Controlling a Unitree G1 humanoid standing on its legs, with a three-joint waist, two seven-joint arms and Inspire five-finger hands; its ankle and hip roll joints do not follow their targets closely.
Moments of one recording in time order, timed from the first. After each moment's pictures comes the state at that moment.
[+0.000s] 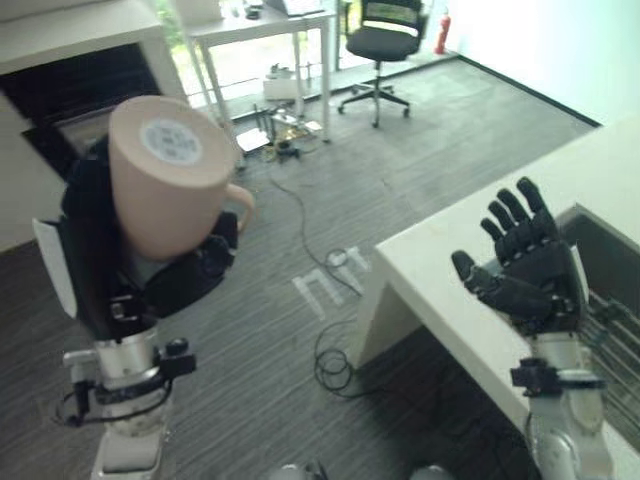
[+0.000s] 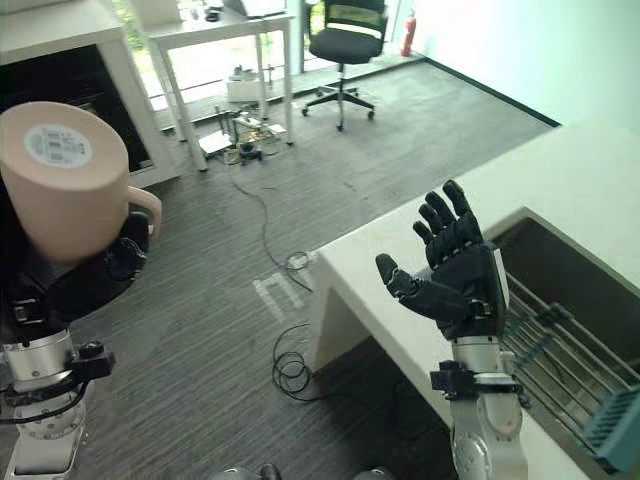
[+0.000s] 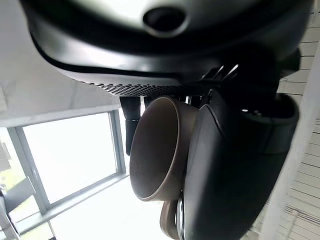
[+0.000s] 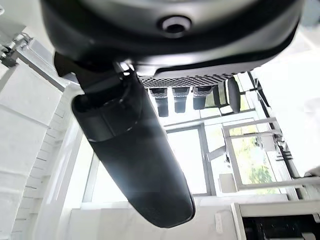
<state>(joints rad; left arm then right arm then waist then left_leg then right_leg) 0.11 0.42 0.21 -0.23 0.02 -0.71 0.36 0.18 -0.31 -0.12 -0.30 0.59 -0.27 0.14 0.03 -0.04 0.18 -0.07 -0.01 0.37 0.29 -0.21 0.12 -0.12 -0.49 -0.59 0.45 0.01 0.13</state>
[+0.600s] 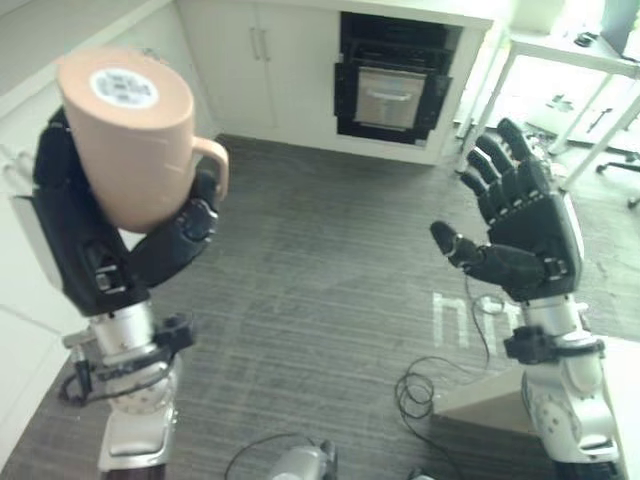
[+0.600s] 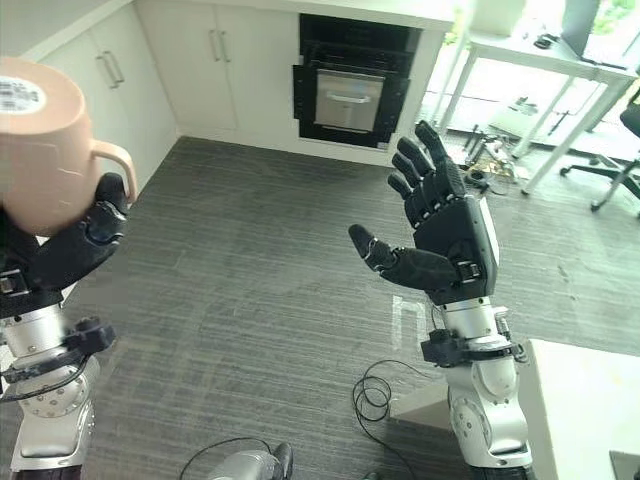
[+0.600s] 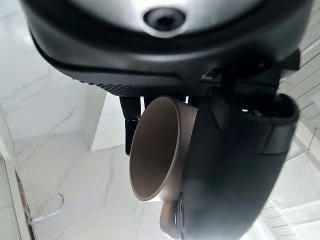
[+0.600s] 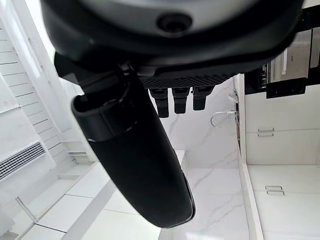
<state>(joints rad) 0.05 0.41 0.21 -0.31 0.01 -0.54 0.43 -0.01 -0.40 -0.06 -0.34 0.59 -0.23 0.13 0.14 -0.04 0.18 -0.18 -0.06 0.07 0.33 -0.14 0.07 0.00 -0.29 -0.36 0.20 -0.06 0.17</state>
